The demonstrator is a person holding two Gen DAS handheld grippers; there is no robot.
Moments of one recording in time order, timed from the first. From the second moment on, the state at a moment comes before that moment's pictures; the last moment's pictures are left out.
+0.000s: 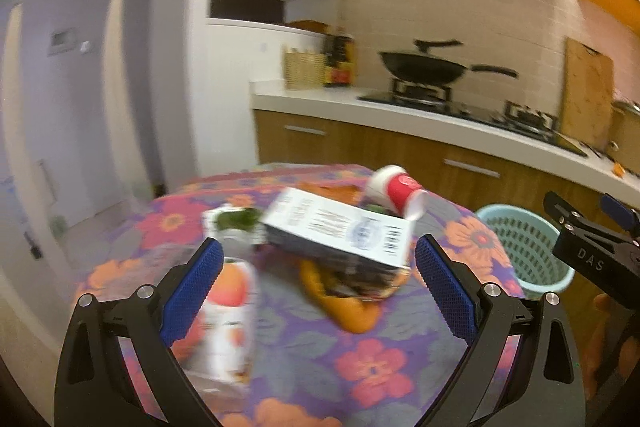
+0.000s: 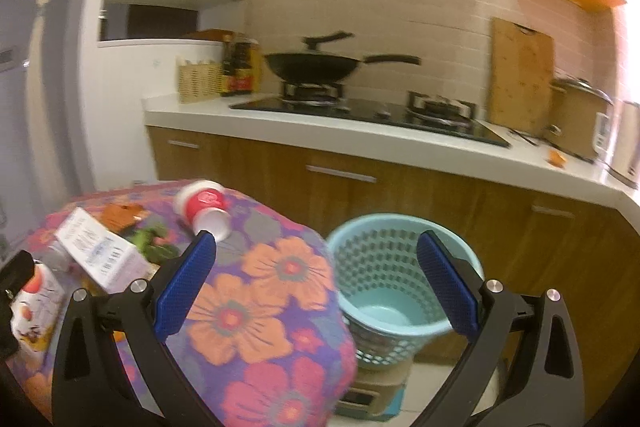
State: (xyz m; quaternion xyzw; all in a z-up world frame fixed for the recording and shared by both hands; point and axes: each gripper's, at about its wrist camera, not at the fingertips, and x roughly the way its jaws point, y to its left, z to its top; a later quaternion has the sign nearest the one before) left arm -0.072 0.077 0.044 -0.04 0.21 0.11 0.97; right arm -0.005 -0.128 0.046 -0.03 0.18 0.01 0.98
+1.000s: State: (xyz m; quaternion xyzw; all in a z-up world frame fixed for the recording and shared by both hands) left arm -0.094 0.154 -0.003 -0.11 0.31 0.23 0.92; right arm 0.068 -0.006 0.010 -0.17 0.20 0.49 0.83
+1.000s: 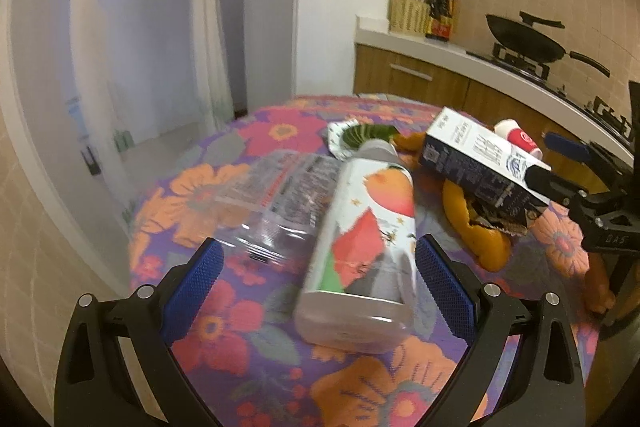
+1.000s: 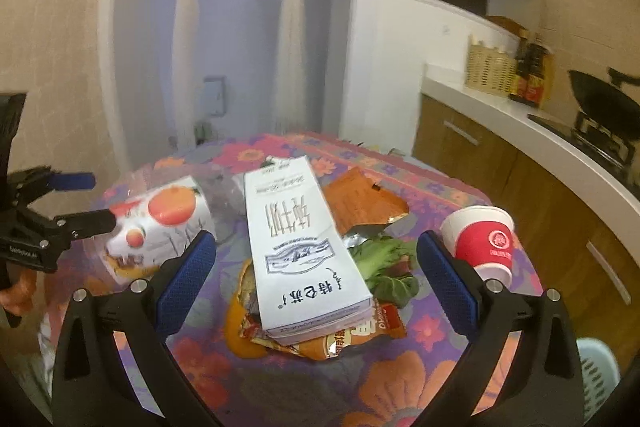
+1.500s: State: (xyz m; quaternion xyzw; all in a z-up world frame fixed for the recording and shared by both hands) left arm -0.068 0.148 -0.023 -0.11 0.34 0.20 0.91; right arm 0.082 0.023 -0.011 -0.22 0.23 0.50 0.80
